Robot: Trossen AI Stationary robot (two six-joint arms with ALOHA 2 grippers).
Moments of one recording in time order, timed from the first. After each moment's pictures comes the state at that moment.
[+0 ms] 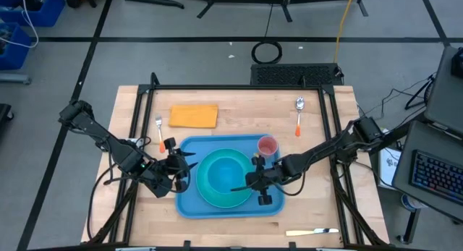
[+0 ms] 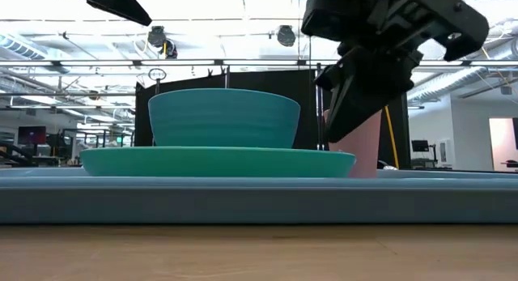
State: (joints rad) left arm -0.63 1.23 0.94 -0.63 -0.86 -0.43; right arm 0.36 1.73 1.04 -0.29 0.11 0.21
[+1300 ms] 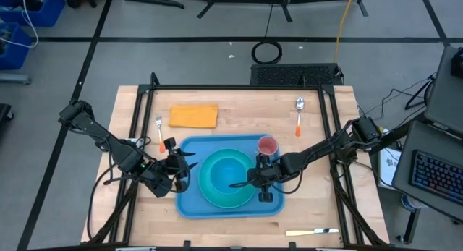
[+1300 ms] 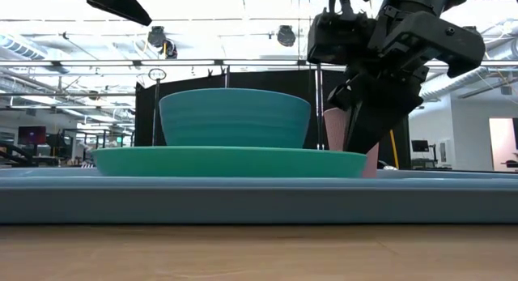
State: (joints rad) left arm -0.63 1.23 0.94 -0.63 -0.86 -0.43; right arm 0.33 1.75 1.04 -0.40 0.08 0.31
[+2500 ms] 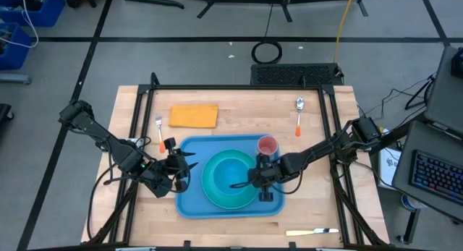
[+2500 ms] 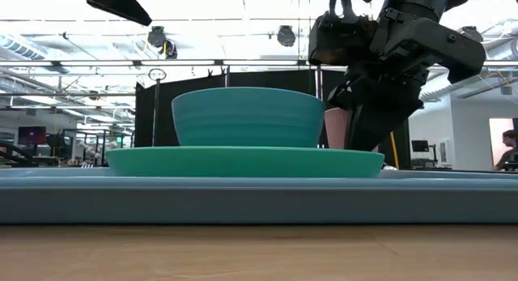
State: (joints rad) left arm -0.63 1.23 0.94 -0.63 -0.87 -0.43; right arm 0.34 1.75 1.04 -0.40 0.10 0.30
